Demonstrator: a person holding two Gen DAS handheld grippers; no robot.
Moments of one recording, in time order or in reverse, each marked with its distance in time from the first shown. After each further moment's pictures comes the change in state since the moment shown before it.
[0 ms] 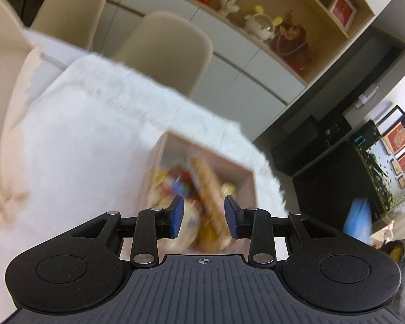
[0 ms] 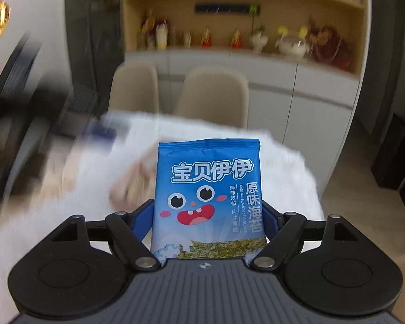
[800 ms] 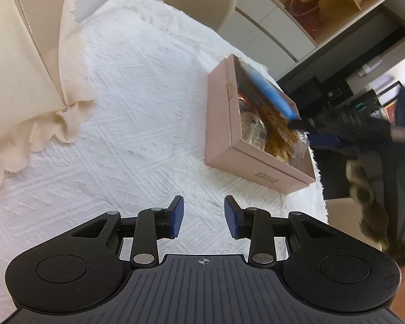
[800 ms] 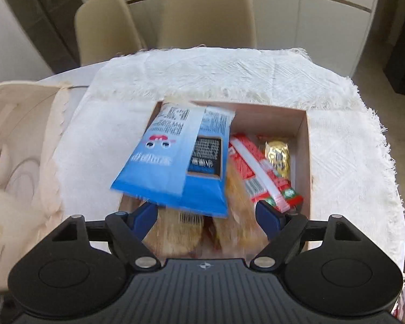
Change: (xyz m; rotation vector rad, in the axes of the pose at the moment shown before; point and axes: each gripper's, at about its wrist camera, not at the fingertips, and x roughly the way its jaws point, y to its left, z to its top) left arm -0.020 0.112 -0.059 -0.016 0.196 -0.041; right arm 0.180 0.040 0.031 0.161 0.492 0.029
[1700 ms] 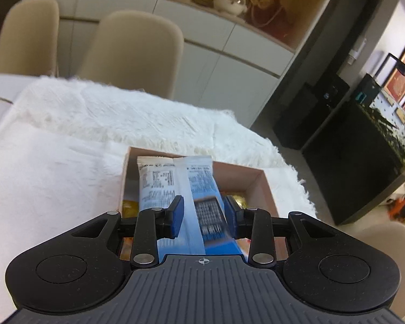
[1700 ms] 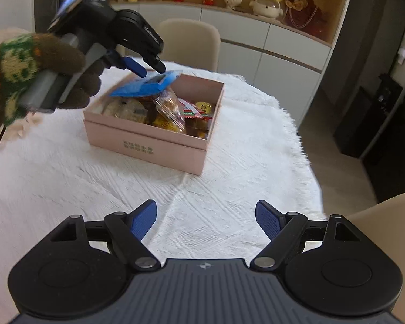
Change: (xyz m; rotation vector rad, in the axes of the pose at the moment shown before) left arm 0.102 -0.146 0.091 0.289 -0.182 0.103; right arm -0.085 -0.025 -0.189 -0.110 -0.297 -0.212
